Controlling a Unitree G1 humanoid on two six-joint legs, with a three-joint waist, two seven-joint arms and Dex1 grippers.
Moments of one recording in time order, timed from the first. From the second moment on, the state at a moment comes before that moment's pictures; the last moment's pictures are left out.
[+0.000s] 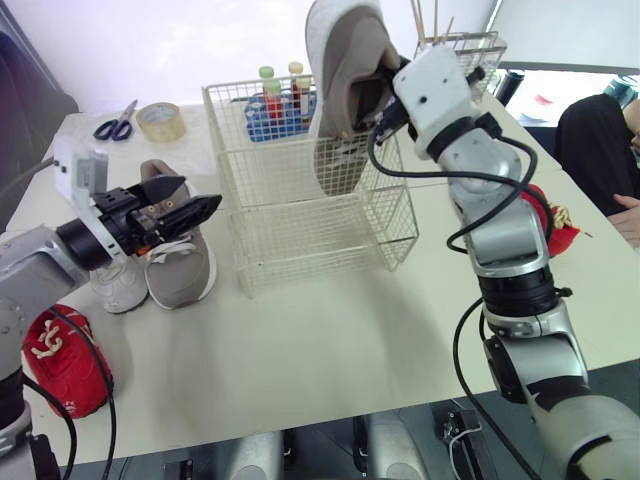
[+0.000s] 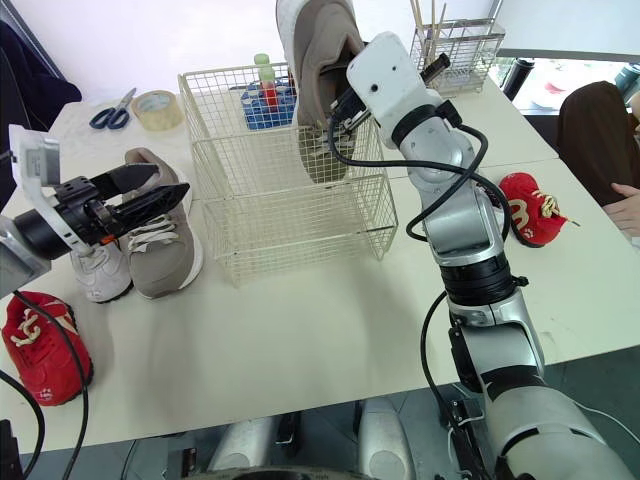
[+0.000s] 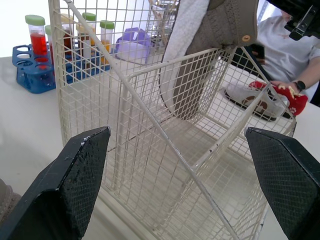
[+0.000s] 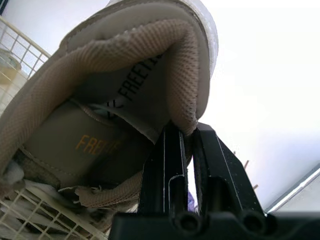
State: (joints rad) left arm -0.31 0.85 0.48 -0.39 -1.09 0.91 -0.49; right arm -0.92 -0.41 0.13 -0.07 -0.22 0.38 0.29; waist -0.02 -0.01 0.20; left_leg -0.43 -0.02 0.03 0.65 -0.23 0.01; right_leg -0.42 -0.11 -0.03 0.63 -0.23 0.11
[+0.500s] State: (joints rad) left arm -0.31 0.84 0.48 -0.39 -1.08 0.91 -0.49; right arm -0.85 -0.48 0.10 -0.19 -0.26 0.40 0.32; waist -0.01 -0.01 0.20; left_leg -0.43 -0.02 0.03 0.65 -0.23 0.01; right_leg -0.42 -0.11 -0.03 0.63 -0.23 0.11
